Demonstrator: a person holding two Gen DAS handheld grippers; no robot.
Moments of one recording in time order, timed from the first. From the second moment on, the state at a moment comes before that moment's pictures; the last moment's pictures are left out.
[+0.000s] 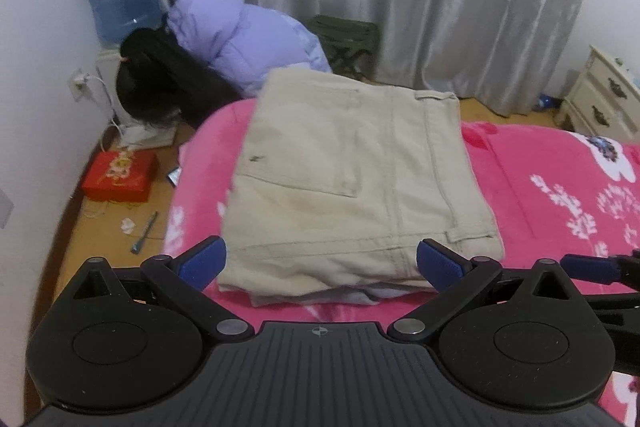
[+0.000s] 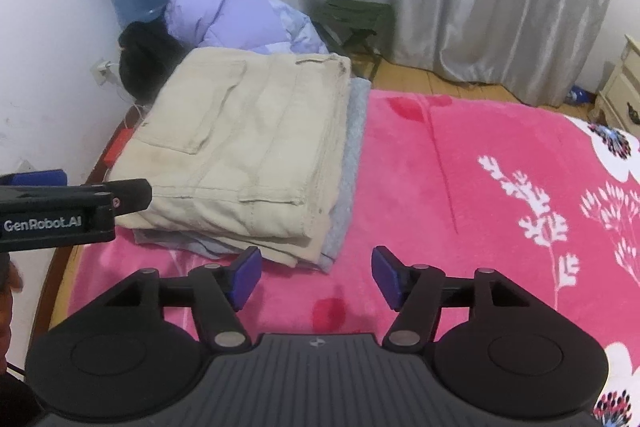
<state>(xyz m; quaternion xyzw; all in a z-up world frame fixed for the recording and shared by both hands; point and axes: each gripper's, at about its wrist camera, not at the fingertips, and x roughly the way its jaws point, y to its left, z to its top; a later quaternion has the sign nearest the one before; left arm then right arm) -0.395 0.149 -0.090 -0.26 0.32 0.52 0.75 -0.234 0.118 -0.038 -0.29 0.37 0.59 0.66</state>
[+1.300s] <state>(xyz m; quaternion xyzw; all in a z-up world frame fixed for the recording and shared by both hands) -0.395 0.150 -0.086 -0.23 0.35 0.54 0.74 -0.252 0.115 -0.037 -0.33 0.34 0.62 0.63</state>
